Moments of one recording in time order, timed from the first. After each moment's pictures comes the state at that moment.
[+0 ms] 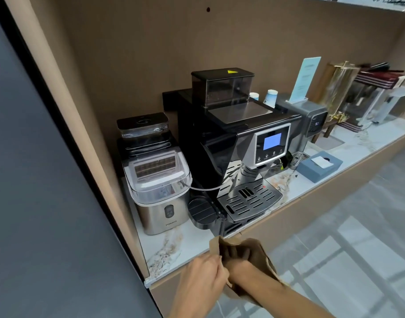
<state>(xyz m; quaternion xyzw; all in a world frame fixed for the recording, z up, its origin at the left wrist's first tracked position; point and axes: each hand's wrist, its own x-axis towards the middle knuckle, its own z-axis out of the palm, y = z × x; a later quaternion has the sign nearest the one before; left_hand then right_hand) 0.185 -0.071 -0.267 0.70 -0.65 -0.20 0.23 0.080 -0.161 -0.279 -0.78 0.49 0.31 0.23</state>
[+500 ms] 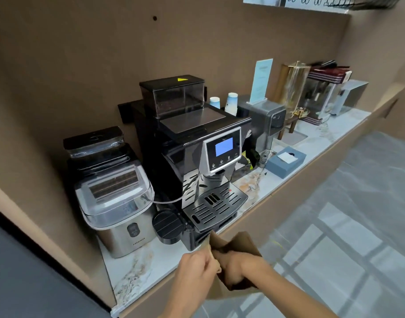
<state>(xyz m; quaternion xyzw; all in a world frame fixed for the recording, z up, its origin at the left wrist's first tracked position) 0.122 -0.127 -0.253 0.69 -0.62 -0.29 0.25 -0.005 -0.202 -0.262 -0.80 0.46 0.27 0.28</state>
